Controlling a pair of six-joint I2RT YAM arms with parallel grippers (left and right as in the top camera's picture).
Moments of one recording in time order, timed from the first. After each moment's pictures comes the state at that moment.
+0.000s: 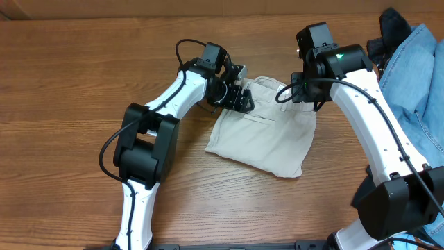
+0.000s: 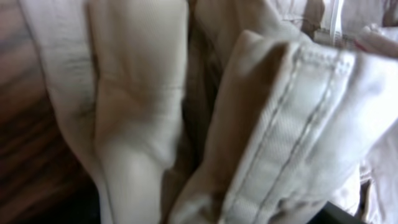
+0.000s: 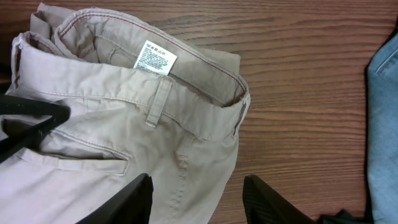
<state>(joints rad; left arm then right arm) -0.40 2.28 1.70 -0.67 0.59 -0.08 0.26 1.76 1.67 -1.21 0.17 0.22</state>
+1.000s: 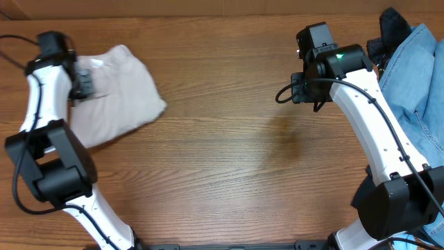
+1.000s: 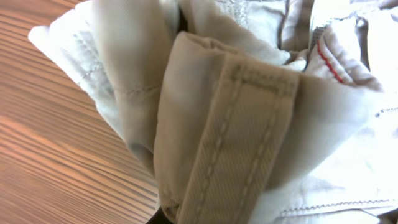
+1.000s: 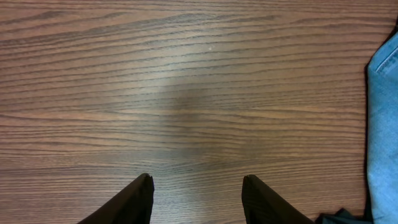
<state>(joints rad) 0.36 2.10 1.71 -0.79 -0.17 0.05 0.26 1.76 1.67 -1.21 0.17 0.22</state>
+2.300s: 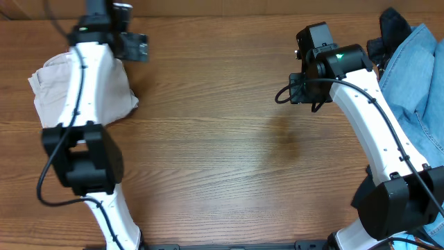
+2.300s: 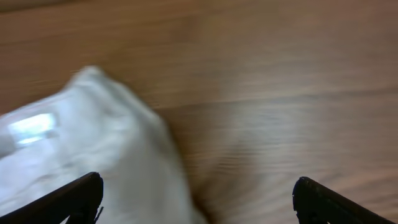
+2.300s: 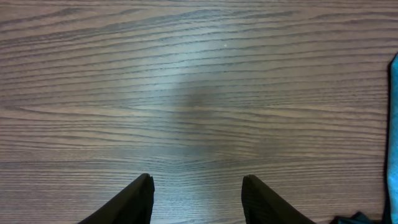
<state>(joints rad) 0.04 2.13 1.96 -0.85 -0.05 0.13 0.26 1.76 1.66 -1.21 0.11 0.22</state>
